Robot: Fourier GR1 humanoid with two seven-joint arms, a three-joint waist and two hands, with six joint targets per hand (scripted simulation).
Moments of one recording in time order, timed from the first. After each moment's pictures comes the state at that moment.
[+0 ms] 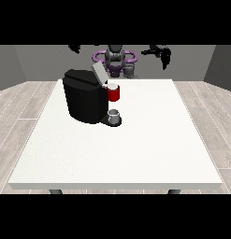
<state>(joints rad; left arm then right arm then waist) -0.49 0.02 0.31 -0.88 -0.18 -0.31 -0.22 -0.25 -0.19 -0.04 -1.44 -0.06 0.01 0.05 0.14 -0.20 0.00</state>
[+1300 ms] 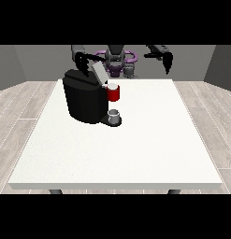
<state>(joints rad) -0.27 0.06 0.20 -1.34 -0.01 -0.25 -0.08 -0.53 -0.17 -0.08 -1.15 -0.02 0.06 -0.04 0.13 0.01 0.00</state>
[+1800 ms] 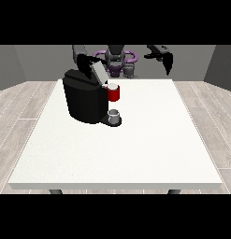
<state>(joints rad) -0.27 0.07 0.19 -1.38 0.01 -0.22 -0.07 -0.60 -0.16 -0.08 -1.09 0.01 0.05 -0.09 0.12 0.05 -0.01</state>
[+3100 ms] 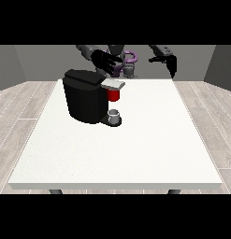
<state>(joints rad) -0.27 0.13 0.20 -1.31 0.04 -0.21 -0.12 -0.81 -0.10 -0.01 -1.00 0.13 0.03 -0.05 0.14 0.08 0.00</state>
